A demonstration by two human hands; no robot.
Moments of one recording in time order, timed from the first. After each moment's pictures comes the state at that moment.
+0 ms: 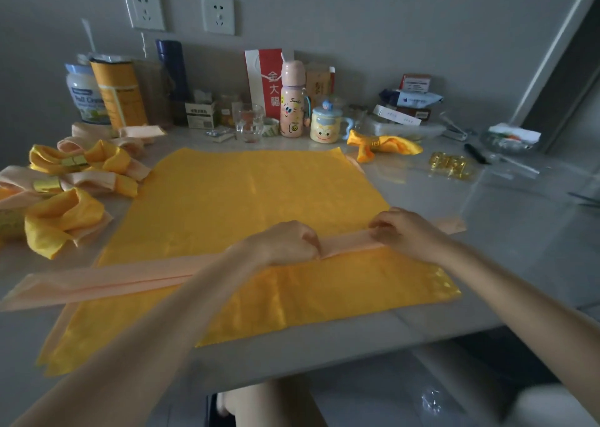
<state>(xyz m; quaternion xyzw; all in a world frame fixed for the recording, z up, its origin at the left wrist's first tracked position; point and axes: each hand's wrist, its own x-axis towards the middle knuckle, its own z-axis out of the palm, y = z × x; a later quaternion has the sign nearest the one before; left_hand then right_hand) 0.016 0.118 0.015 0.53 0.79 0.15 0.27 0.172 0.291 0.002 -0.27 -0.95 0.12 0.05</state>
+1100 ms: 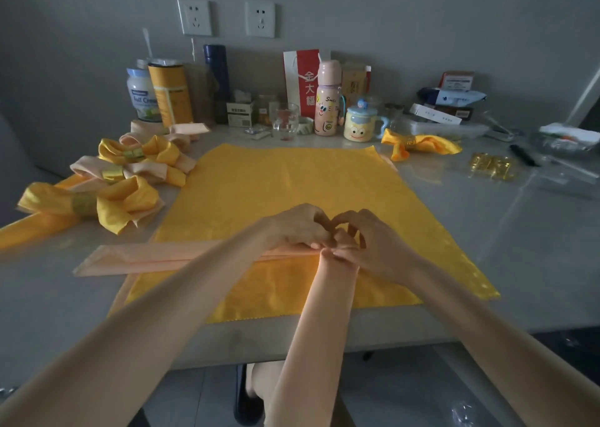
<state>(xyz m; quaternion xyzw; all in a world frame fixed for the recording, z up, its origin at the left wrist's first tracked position) 0.010 0.094 0.017 0.46 0.78 0.28 0.32 0.135 0.193 -0.009 -0.17 -0.95 0.24 0.14</state>
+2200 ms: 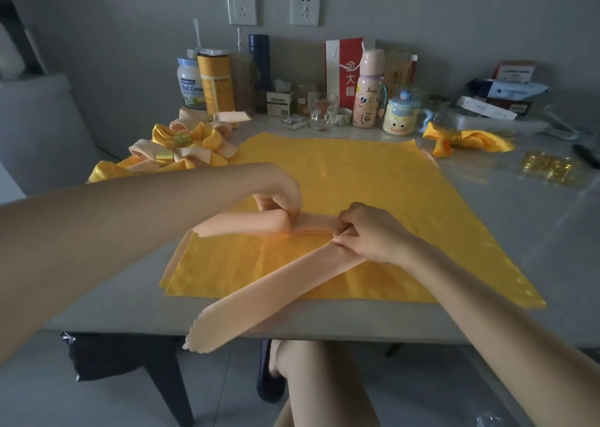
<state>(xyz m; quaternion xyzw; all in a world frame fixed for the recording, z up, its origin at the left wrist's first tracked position) -0.044 0.060 0.052 0.32 0.89 0.02 0.32 0.090 0.166 -0.002 -0.12 -0.98 0.13 0.05</state>
